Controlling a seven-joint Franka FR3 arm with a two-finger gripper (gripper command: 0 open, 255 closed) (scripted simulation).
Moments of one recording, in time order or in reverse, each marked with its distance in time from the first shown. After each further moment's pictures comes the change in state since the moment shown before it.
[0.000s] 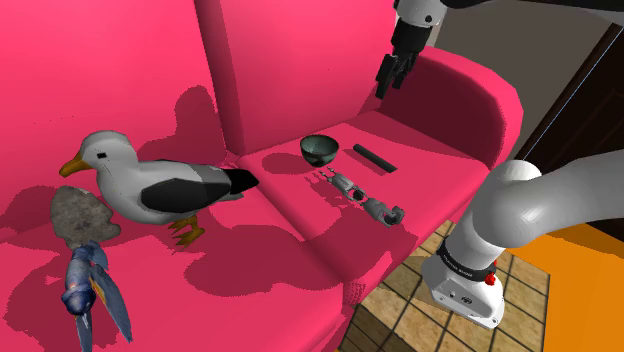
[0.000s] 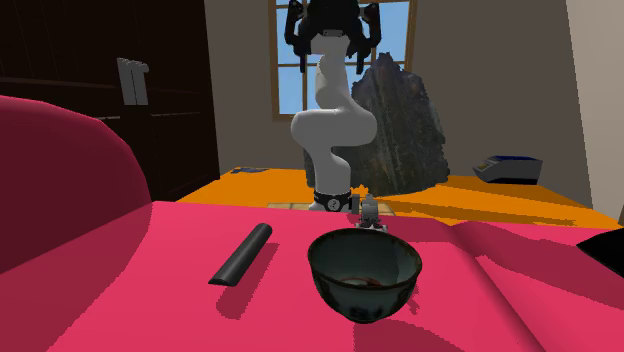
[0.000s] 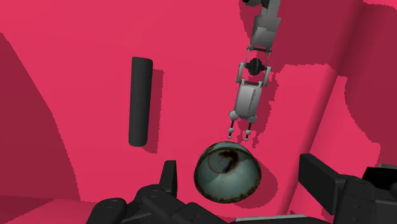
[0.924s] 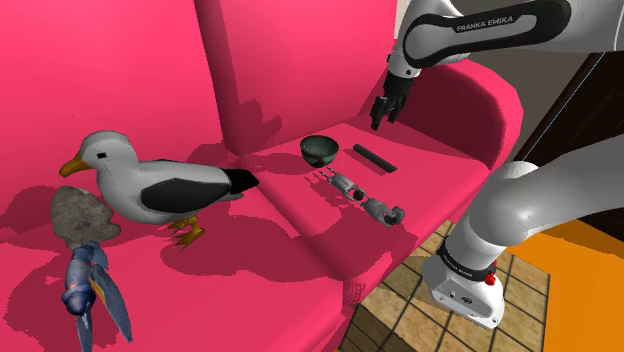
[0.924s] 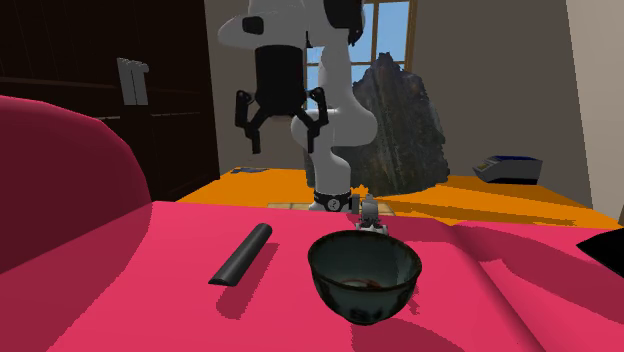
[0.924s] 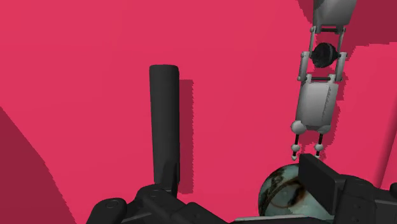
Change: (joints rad) arm -0.076 0.158 -0.165 -0.201 -0.028 0.293 -0.057
